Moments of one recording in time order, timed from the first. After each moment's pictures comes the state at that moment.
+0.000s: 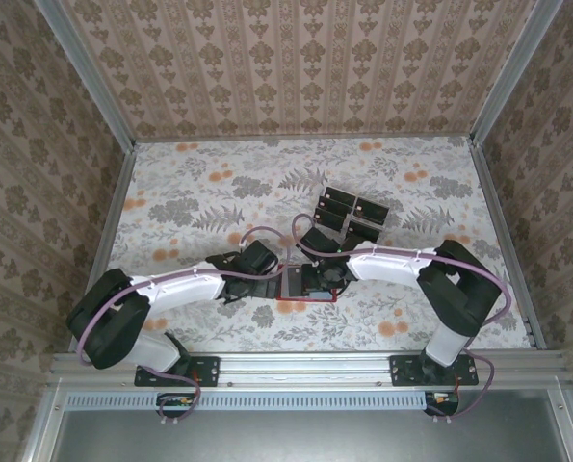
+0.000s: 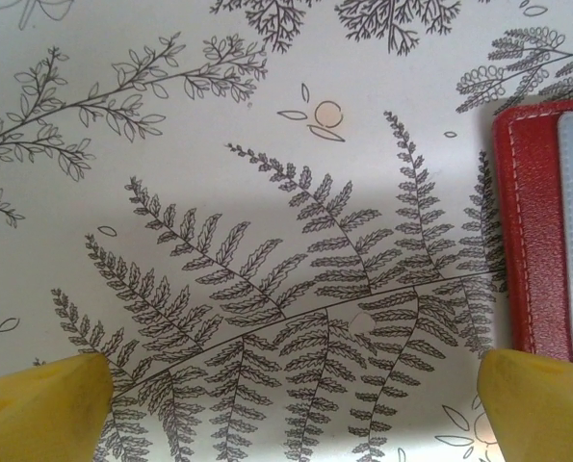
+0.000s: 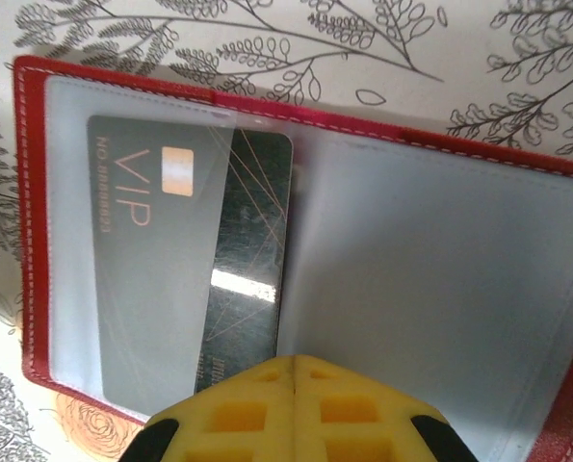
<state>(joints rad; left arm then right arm) -0.87 1.42 0.67 -0.46 -0.21 -0.61 0.82 1.70 0.96 -0.49 -0.06 0.74</state>
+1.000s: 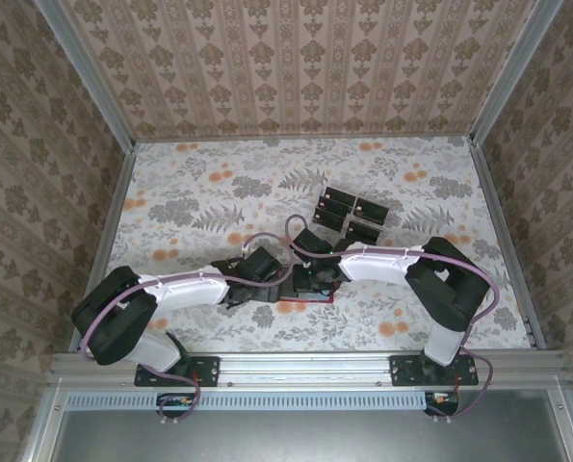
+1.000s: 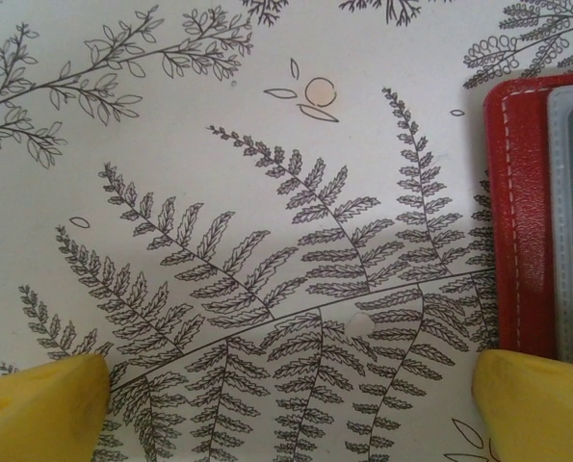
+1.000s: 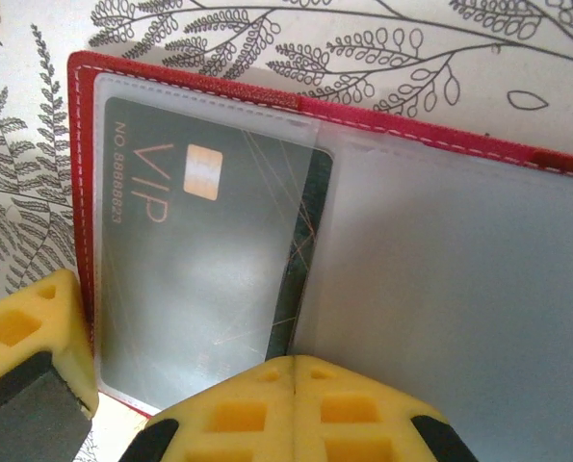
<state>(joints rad) -0.92 1.45 0.64 -0.40 -0.25 -0.63 0.84 1.76 1.00 -0.41 -0.12 0.79</state>
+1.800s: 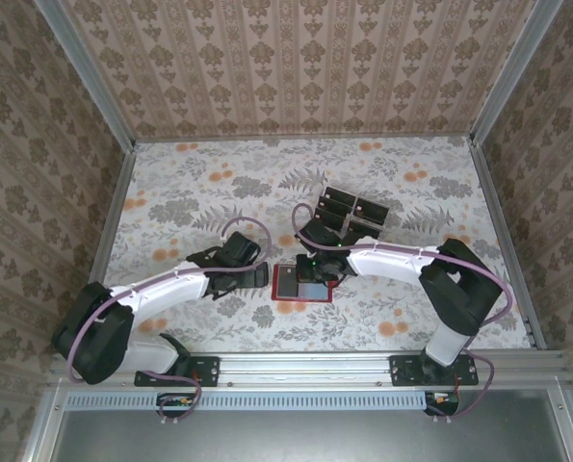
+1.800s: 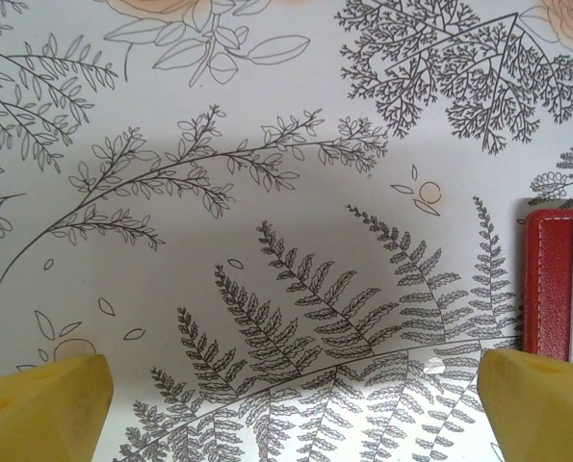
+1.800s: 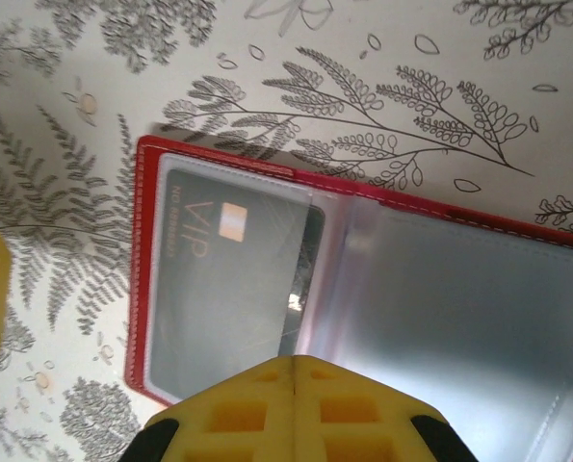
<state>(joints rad) -0.74 1.32 0.64 -0.46 -0.18 -0.62 0.79 1.71 1.01 -0.42 -0.13 0.76</state>
